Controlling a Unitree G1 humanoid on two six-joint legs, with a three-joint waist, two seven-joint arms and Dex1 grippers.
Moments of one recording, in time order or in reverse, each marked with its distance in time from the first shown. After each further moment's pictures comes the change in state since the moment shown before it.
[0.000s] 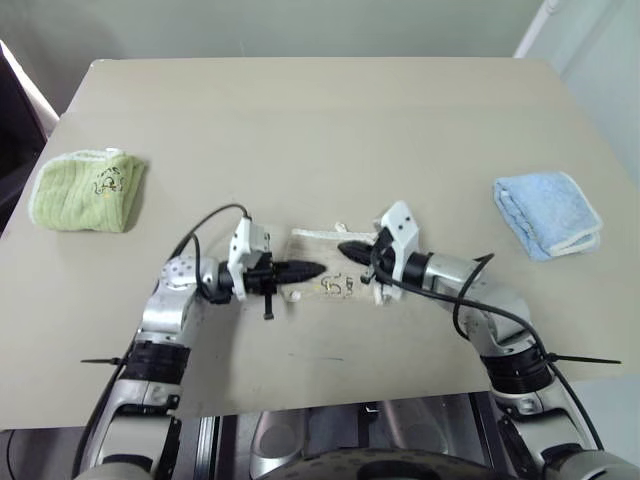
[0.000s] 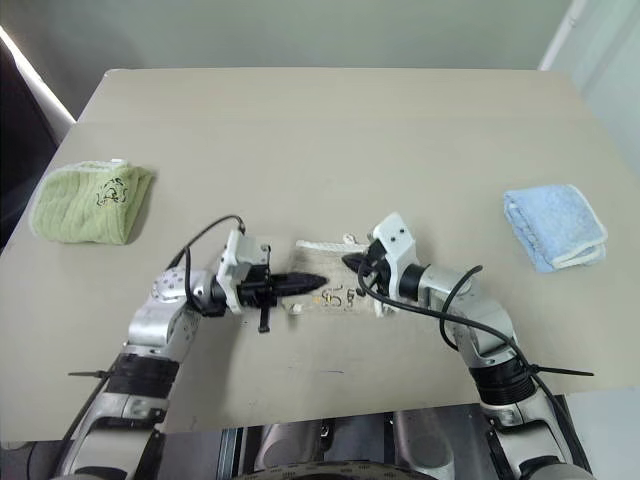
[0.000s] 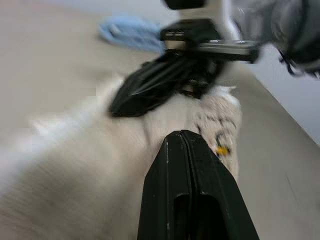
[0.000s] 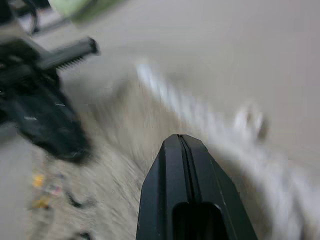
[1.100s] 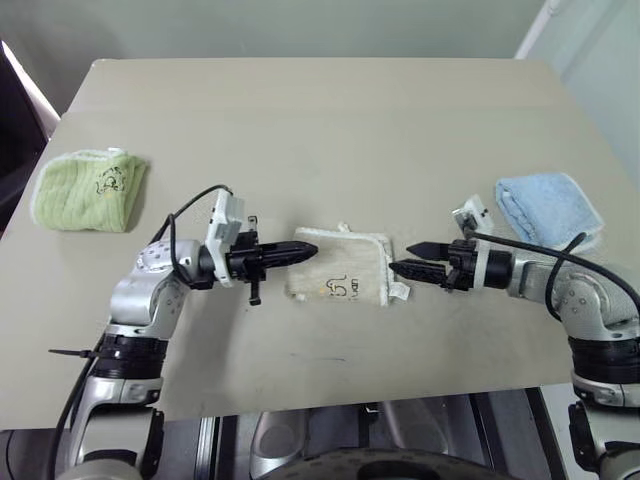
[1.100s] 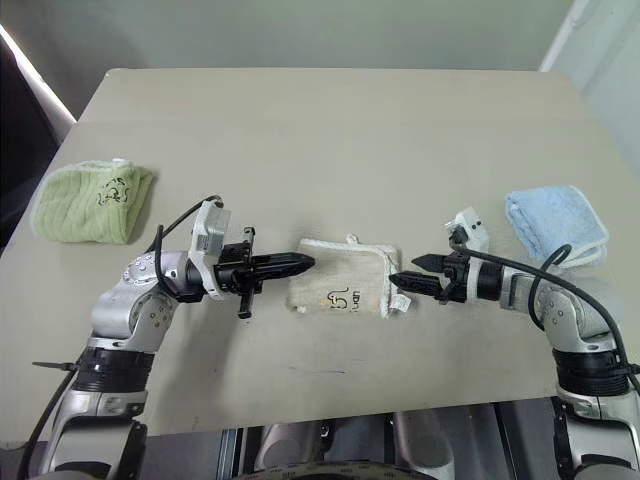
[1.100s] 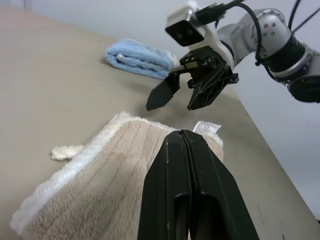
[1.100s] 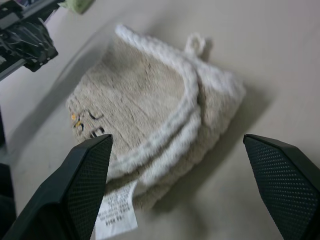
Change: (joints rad) left arm -0.075 0.096 0.093 -0.160 -0.152 0.260 0.054; right arm -0.089 -0.308 -0.290 0.026 0.403 0.478 0.194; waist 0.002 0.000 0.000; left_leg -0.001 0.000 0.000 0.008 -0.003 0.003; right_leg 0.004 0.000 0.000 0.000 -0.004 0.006
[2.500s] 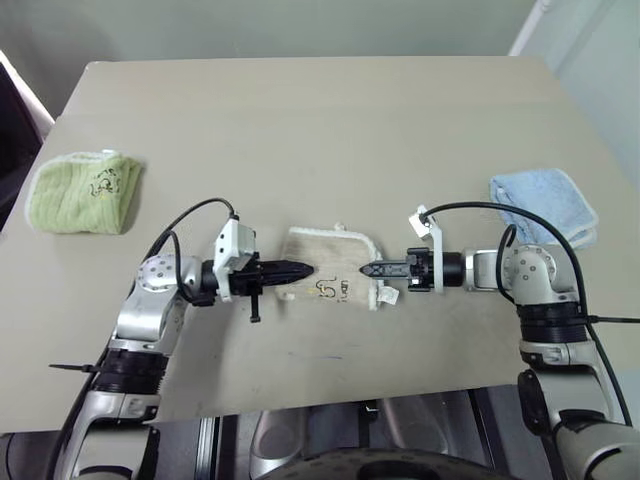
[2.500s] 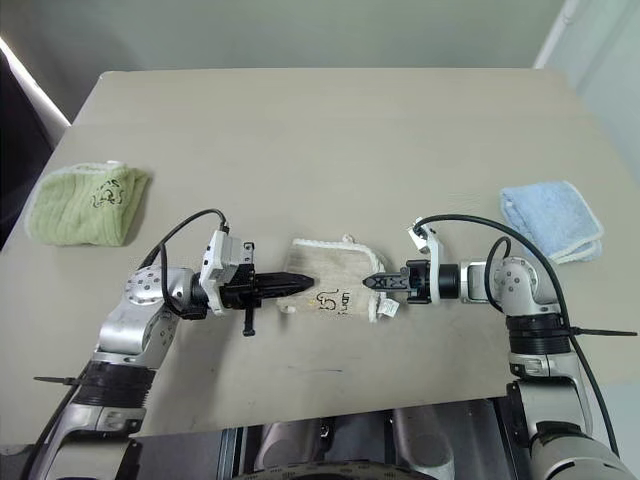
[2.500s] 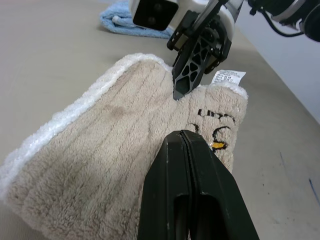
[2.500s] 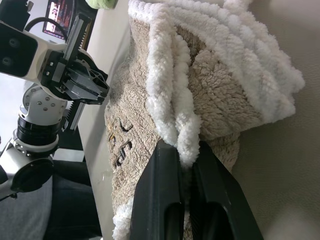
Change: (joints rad) left arm 0.066 0.000 -0.046 0.031 0.150 -0.212 -0.002; right arm -0.149 0.219 0.007 0.241 0.061 0.225 -0.047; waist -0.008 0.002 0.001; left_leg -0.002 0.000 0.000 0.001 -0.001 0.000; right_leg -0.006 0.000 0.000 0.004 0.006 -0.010
